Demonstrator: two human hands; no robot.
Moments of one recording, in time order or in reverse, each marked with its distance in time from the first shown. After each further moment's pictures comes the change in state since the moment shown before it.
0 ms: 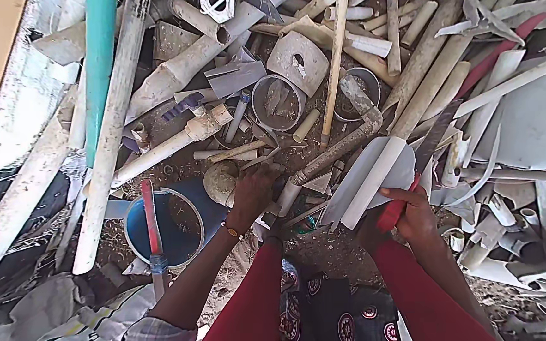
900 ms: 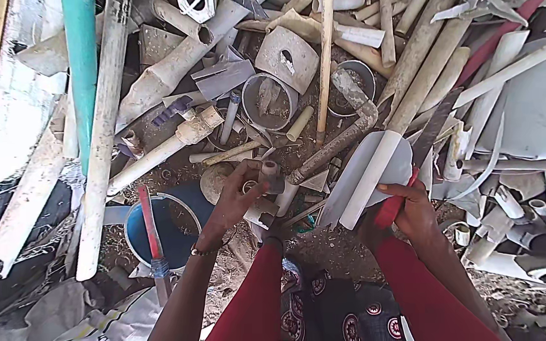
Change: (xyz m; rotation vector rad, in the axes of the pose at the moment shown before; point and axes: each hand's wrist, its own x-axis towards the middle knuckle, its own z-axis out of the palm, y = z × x) left_hand -0.030 -0.015 -0.033 -1.060 0.189 0.080; right_hand 0.003 0.000 -0.002 0.020 -0.013 0.027
